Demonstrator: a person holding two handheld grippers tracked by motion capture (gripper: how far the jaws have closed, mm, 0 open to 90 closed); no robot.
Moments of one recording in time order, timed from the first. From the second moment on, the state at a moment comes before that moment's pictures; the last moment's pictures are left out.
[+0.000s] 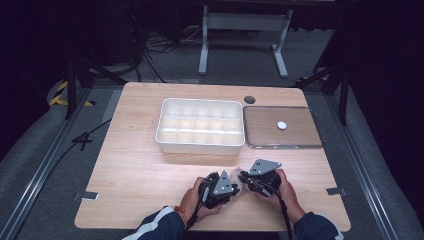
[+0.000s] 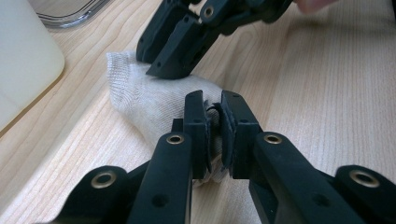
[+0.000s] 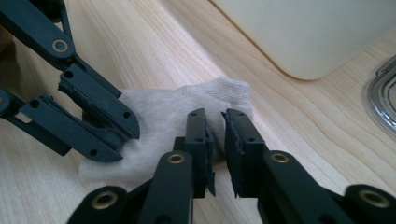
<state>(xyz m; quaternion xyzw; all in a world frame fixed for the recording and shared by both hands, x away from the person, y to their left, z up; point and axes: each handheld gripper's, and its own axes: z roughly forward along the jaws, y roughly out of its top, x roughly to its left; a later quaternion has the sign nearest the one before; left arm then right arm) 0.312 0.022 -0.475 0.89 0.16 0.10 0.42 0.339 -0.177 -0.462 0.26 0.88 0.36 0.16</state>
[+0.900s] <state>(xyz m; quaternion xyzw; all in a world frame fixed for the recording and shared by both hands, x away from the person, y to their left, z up) 0.310 0.023 -0.478 0.88 0.14 0.10 0.44 0.350 -0.188 -0.455 0.32 0.85 0.38 0.15</state>
